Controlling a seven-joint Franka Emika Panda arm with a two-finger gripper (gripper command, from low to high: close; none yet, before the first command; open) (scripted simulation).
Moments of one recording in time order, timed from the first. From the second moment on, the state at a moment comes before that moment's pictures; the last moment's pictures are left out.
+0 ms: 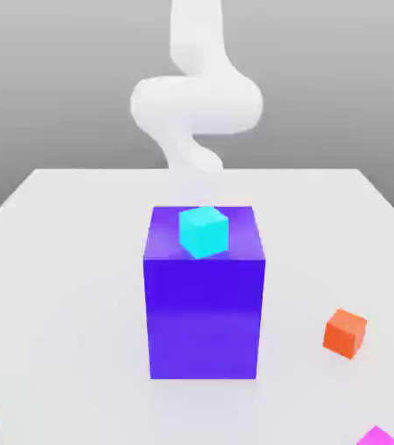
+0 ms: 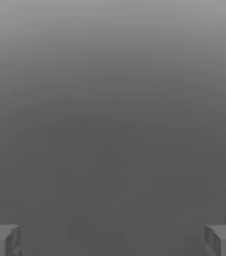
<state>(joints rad) 0.02 -0.71 0.01 -2.29 0.00 2.32 0.78</state>
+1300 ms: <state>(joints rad) 0.28 0.60 0.11 -2.09 -0.13 2.68 0.60</state>
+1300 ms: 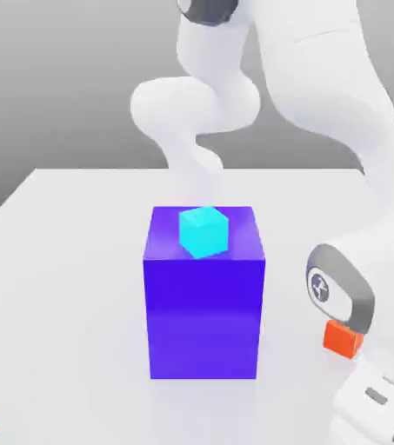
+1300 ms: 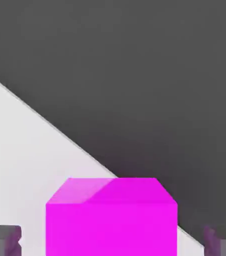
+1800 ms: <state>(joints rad) 0.08 0.46 0.04 -2.12 -0.05 2.53 0.47</state>
